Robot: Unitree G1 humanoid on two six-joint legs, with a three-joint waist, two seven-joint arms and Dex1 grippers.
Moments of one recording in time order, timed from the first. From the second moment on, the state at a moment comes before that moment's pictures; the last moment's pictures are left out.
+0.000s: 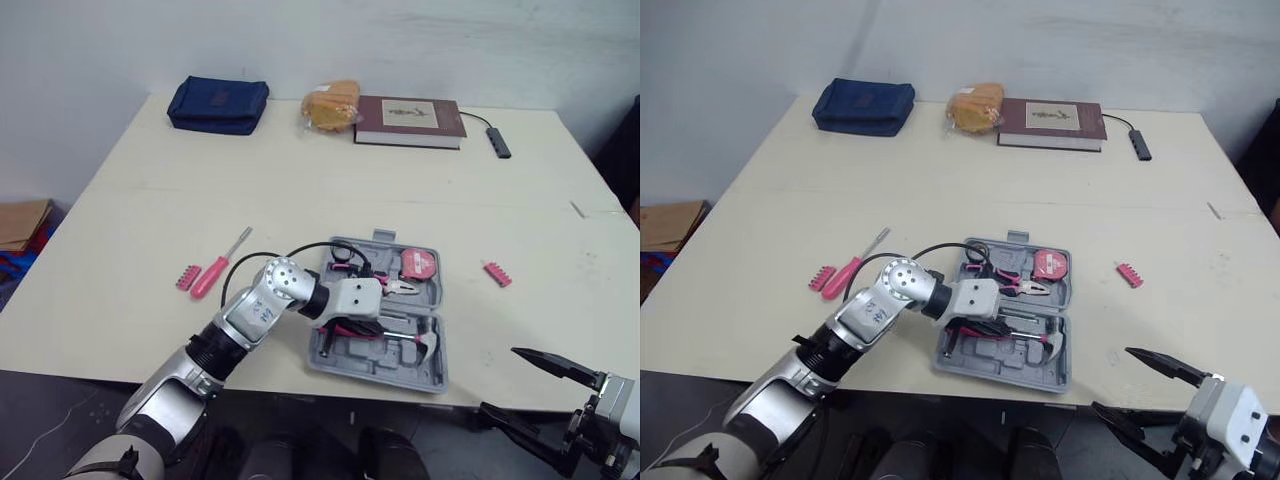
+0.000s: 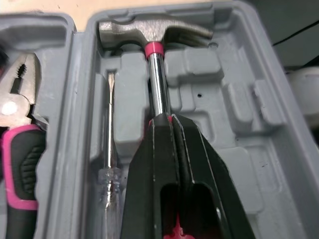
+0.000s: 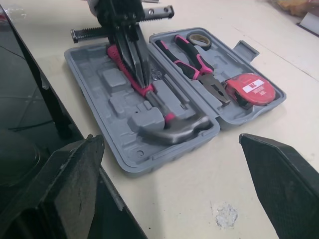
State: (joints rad) left arm -0.70 0.33 -0.60 0.10 0.03 0.35 -1.11; right arm 0.77 -0.58 -0.63 -0.64 0.54 0.00 1.07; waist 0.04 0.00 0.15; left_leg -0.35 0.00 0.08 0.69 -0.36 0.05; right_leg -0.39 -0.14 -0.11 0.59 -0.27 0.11
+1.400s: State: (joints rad) left arm -0.39 1.04 0.35 1.02 -0.28 -0.31 -1.18; right arm 0.51 -0.74 -0.88 0.26 0.46 -0.51 1.25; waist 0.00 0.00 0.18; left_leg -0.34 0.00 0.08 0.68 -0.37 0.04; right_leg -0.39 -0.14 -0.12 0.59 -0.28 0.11
